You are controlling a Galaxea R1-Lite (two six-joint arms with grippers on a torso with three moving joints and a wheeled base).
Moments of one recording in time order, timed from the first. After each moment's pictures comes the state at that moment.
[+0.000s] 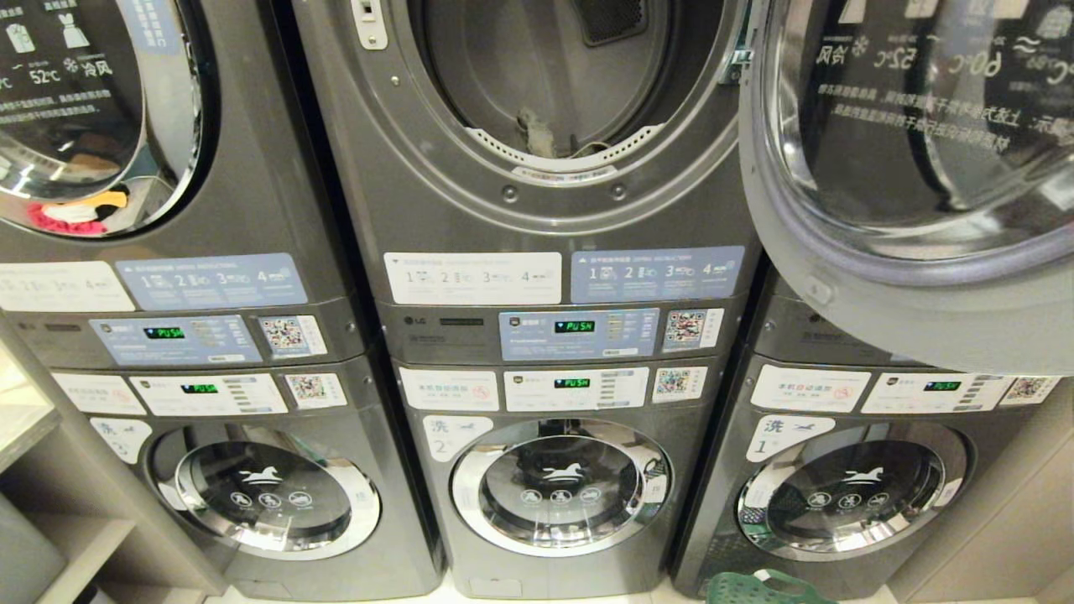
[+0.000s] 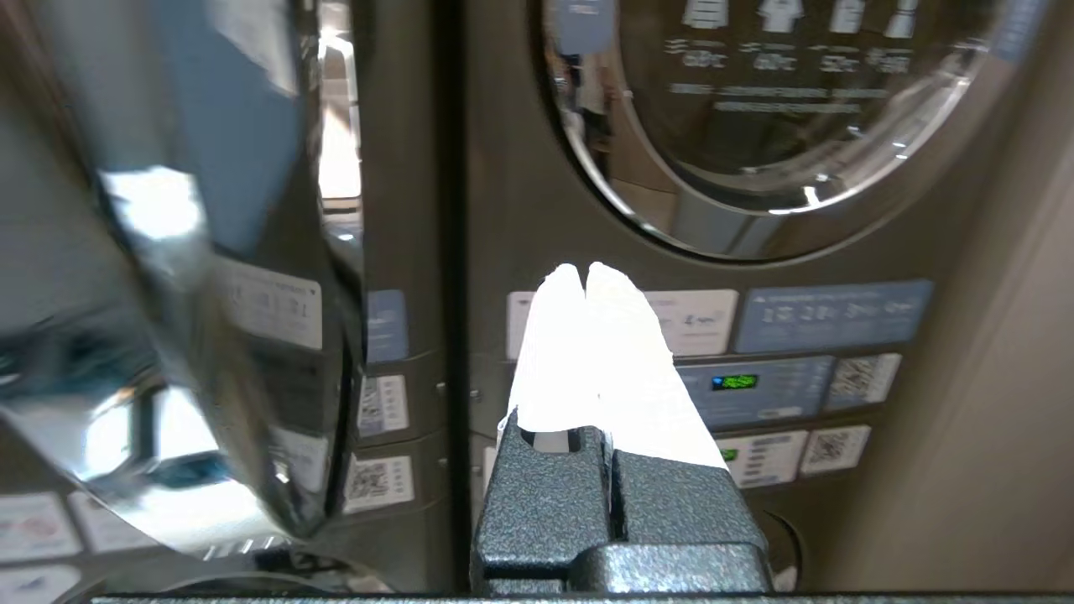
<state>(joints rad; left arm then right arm) 0.00 0.00 -0.01 0.02 0.01 0.00 0.00 0.65 -0.78 -0.17 -0.17 -0.08</state>
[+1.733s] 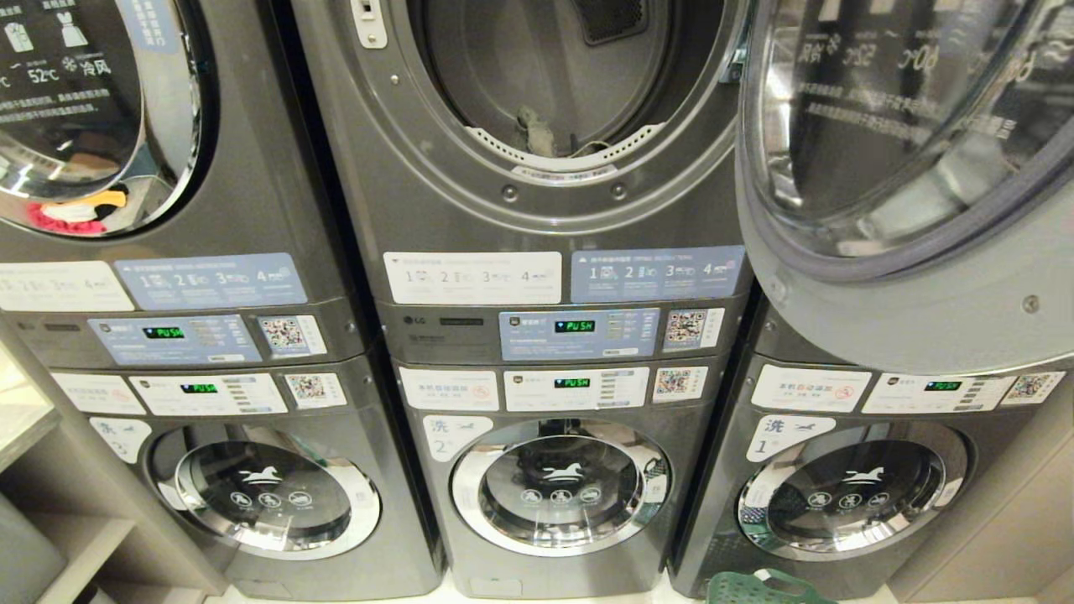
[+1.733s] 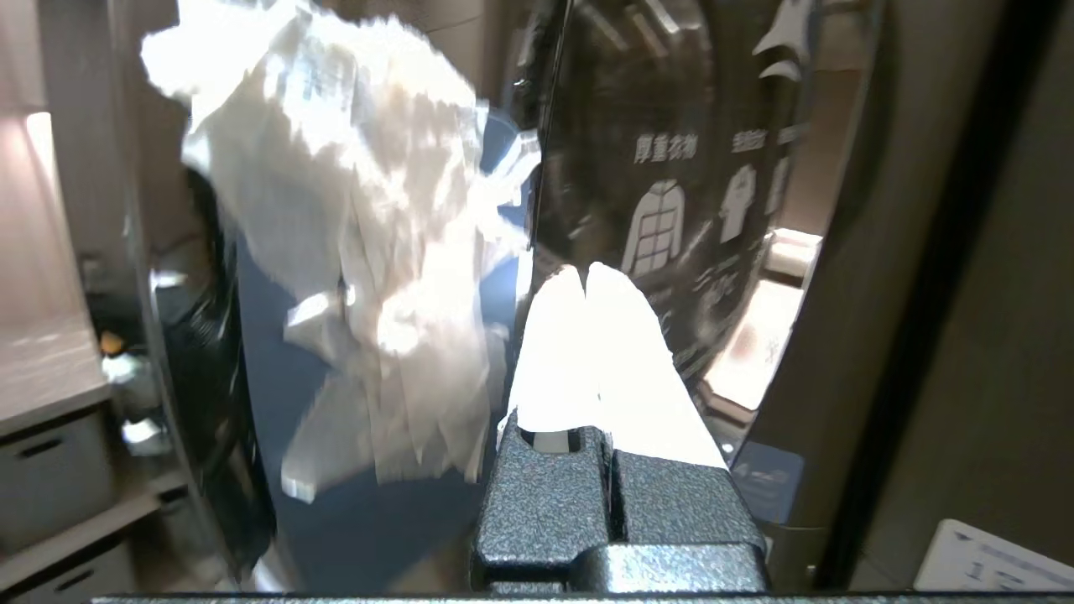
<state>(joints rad) 0.00 0.00 -0.01 0.02 0.01 0.00 0.03 0.93 -1.02 -0.34 0.52 0.14</state>
